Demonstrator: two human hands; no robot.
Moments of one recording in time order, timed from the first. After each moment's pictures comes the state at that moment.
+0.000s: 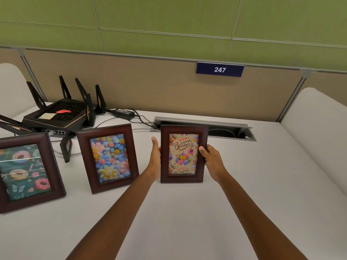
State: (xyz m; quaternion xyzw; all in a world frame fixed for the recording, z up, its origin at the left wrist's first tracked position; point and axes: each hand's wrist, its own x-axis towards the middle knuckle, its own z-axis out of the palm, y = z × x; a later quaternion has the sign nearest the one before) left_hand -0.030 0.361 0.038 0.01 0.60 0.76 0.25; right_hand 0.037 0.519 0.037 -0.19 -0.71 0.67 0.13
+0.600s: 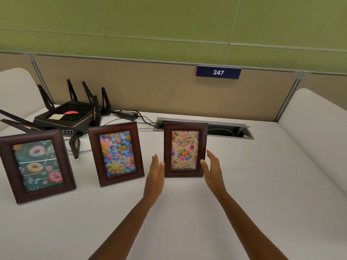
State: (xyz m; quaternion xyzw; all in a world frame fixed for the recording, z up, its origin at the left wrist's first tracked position) left_hand 0.032 0.325 -0.011 0.12 0.81 0.57 0.04; right_hand 0.088 0.494 0.008 -0.20 -0.83 0.48 0.21
